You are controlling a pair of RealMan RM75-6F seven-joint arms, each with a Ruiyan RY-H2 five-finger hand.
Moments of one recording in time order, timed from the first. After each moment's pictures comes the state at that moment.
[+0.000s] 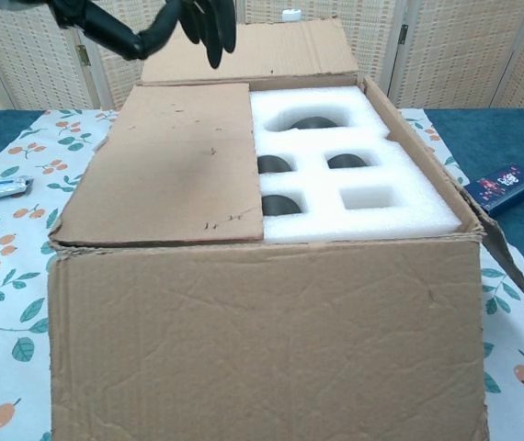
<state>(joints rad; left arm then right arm) -0.86 -1.10 -0.24 -1.81 1.61 0.91 -0.15 0.03 -1.08 0.01 -1.37 -1.75 1.85 0.43</state>
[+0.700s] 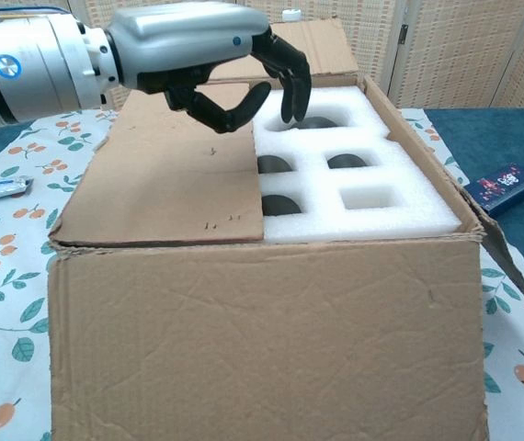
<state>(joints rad) -0.98 -1.37 -0.20 -1.58 1.66 0.93 0.03 -0.01 -1.06 0.02 -1.31 -1.73 1.93 0.59</state>
